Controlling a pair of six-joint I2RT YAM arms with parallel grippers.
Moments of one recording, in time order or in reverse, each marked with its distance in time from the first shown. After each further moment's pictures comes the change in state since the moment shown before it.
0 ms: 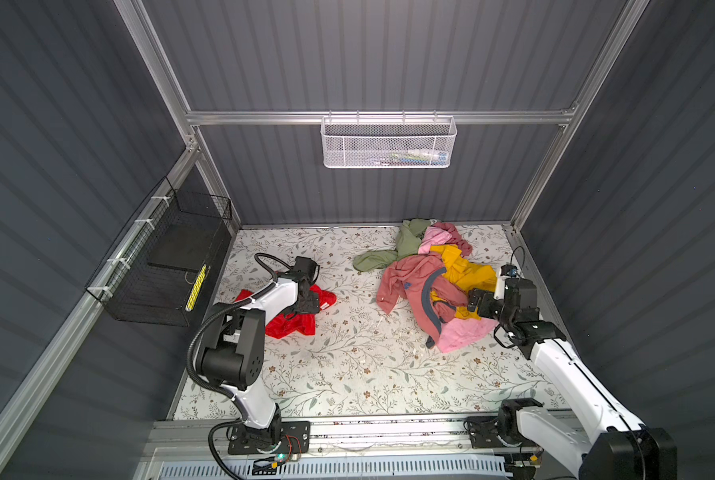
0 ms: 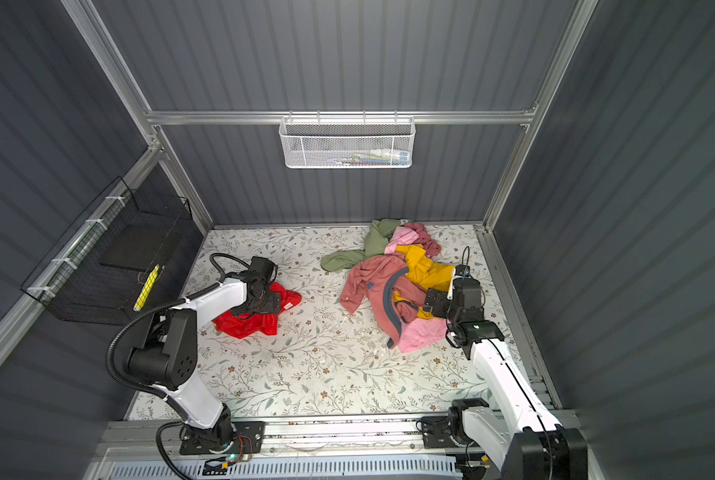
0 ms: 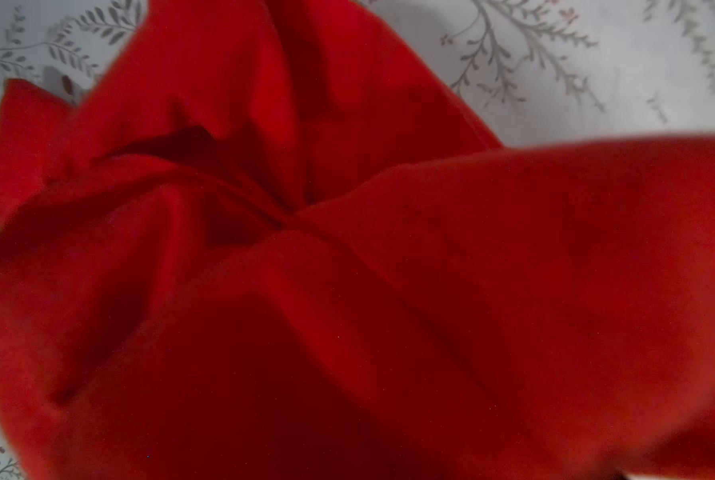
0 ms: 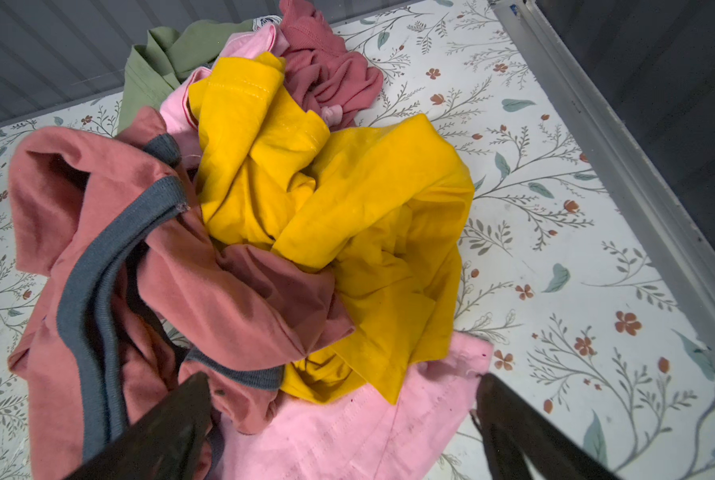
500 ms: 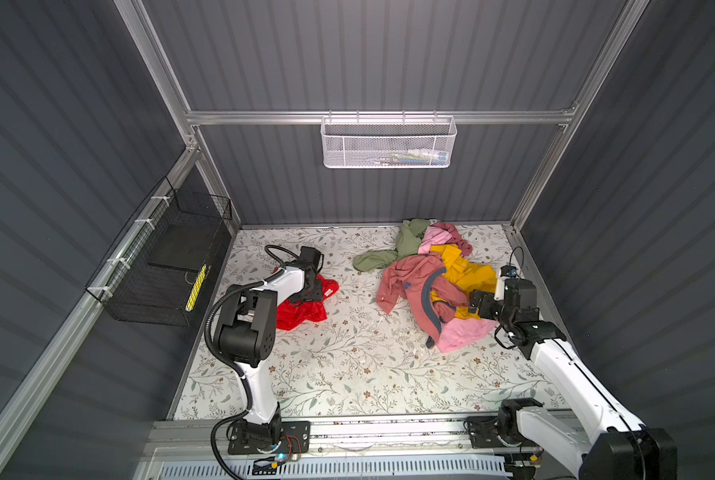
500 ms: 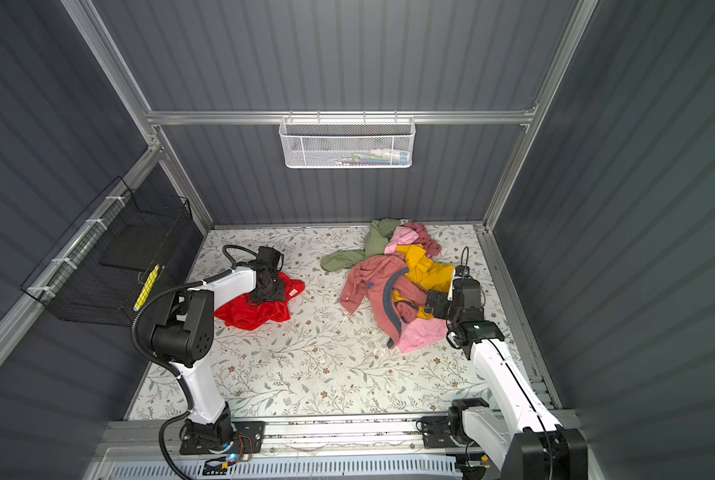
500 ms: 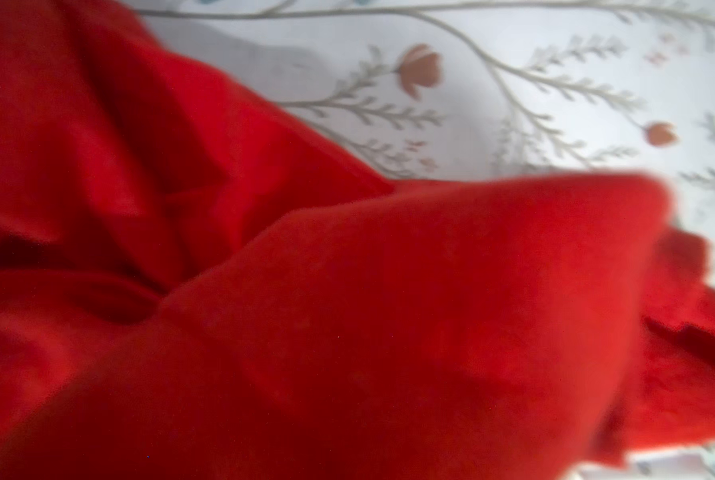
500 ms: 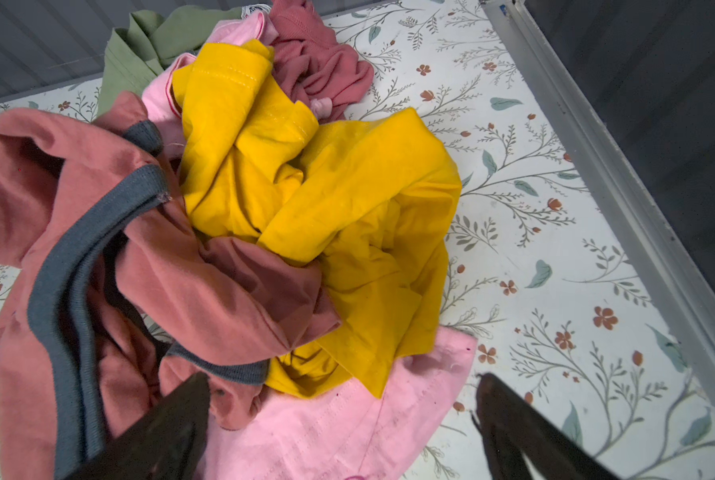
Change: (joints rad) left arm 0.007 0.146 0.141 0.090 0.172 0.026; right arm 0.000 -0.002 0.000 -0.018 0.026 -0.025
